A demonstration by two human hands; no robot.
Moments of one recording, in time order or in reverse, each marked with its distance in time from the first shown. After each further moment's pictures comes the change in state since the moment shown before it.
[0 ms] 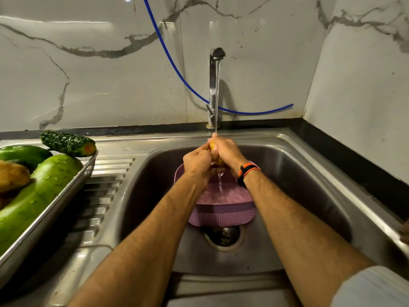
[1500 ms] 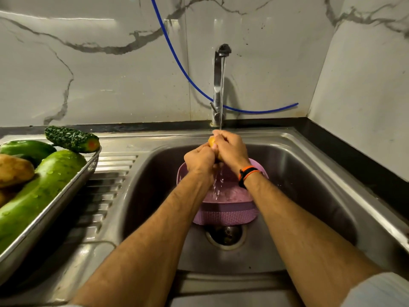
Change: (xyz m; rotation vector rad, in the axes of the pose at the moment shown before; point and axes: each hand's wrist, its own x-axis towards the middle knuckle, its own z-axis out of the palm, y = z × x) left_hand 0.010 -0.003 0.002 -0.068 0.144 -0.017; right_hand -0.008 0.003 0.009 -0.088 0.152 -0.197
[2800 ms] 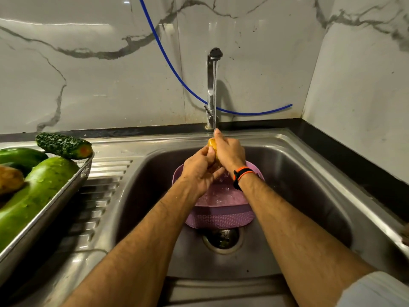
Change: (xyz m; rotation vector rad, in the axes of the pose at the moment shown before) left_hand -0.011 -0.001 -0.007 -0.115 -0.239 -0.139; right_hand 0.003 0.001 -0.005 -0.084 0.072 0.102
